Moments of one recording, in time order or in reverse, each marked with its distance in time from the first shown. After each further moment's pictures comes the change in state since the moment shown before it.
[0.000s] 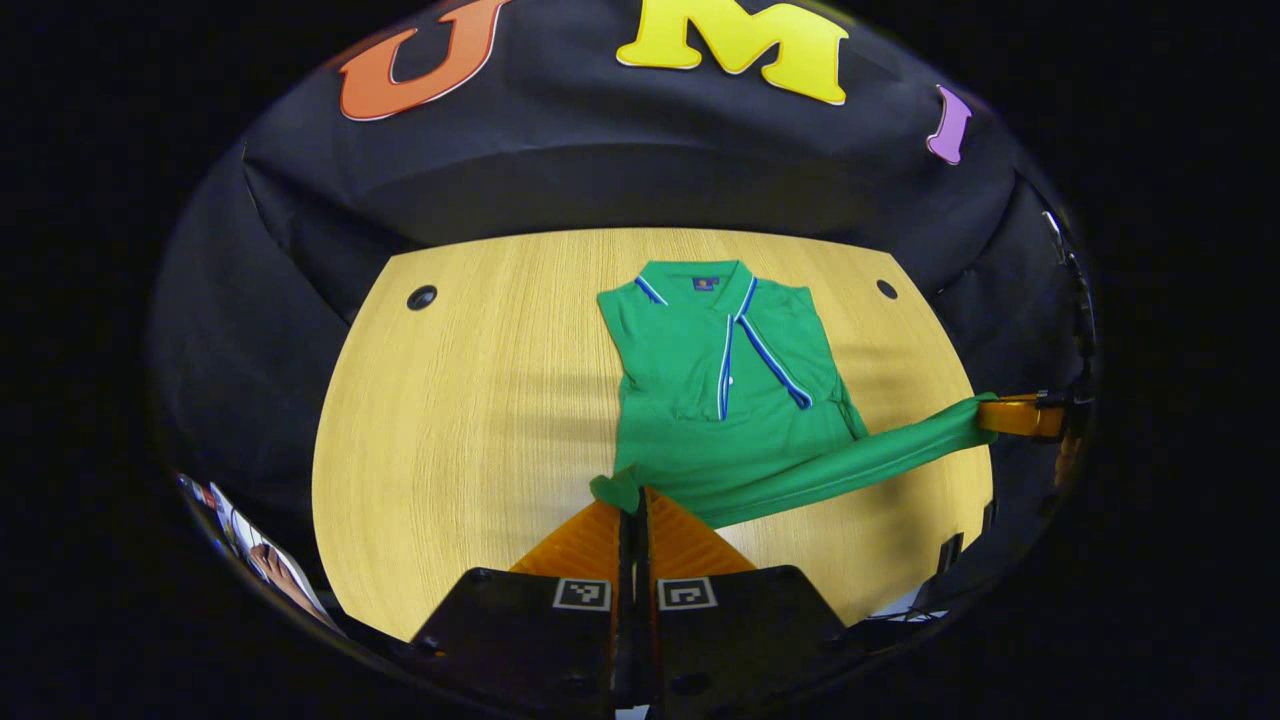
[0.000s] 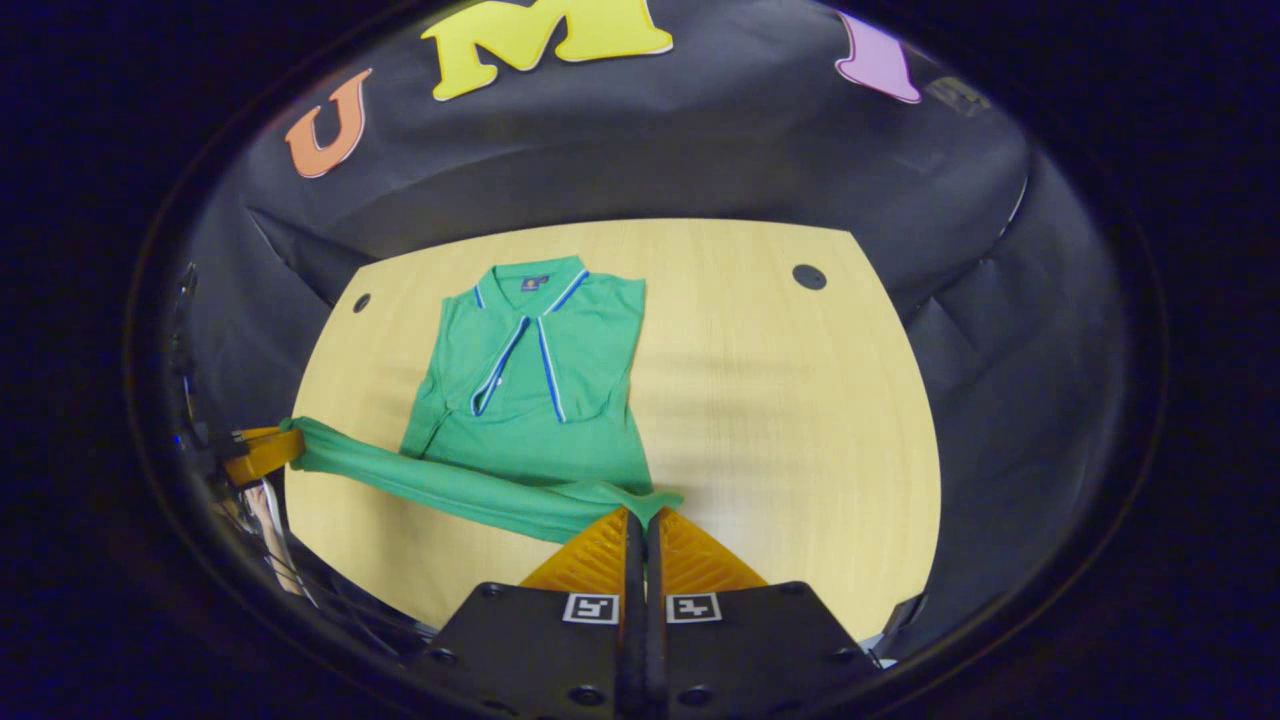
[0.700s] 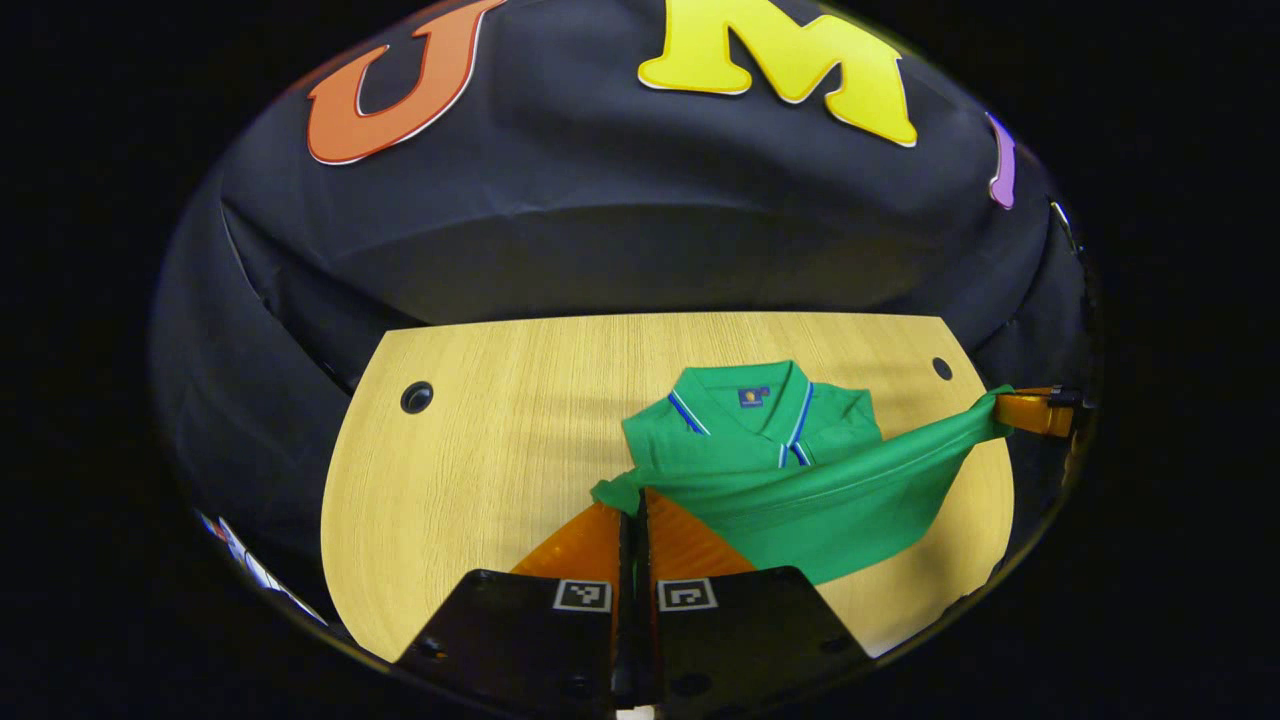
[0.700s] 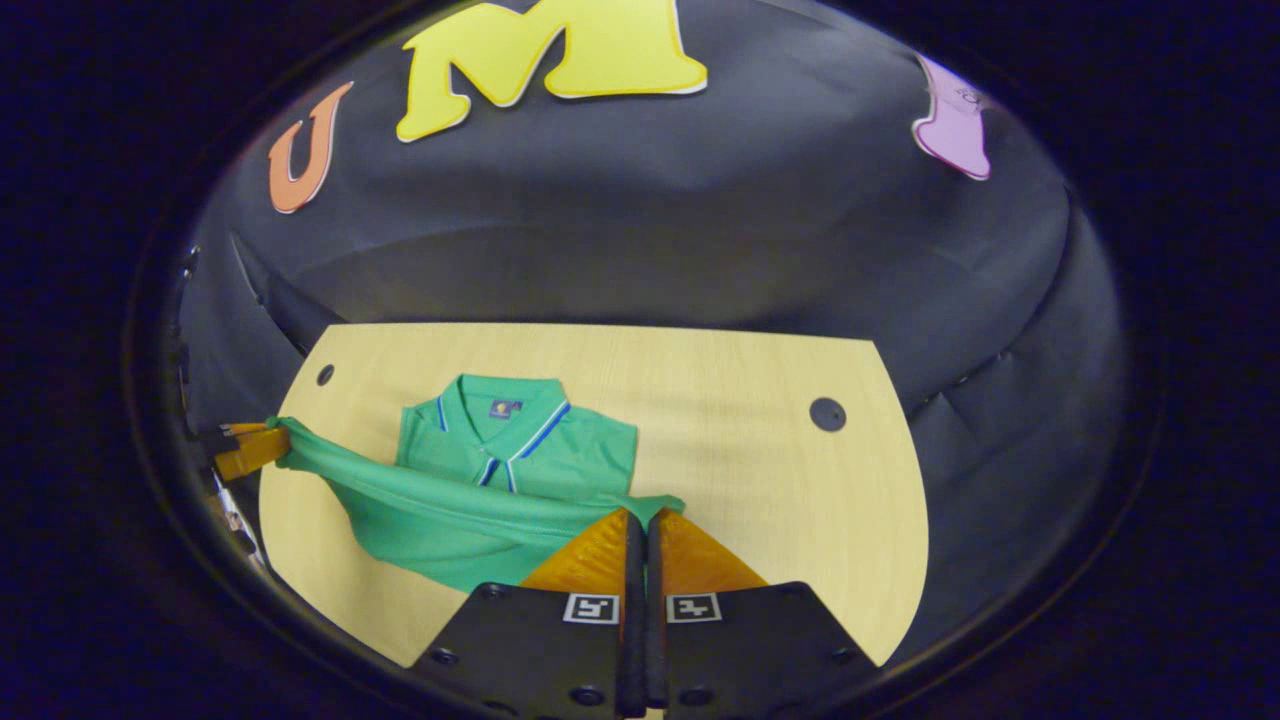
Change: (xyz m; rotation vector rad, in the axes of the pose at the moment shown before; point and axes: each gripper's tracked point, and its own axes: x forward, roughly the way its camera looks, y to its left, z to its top) left arm 0.093 0.034 0.125 -0.005 -0.117 0.072; right arm 0.083 0.011 0.154 -0.066 -0.191 -0.039
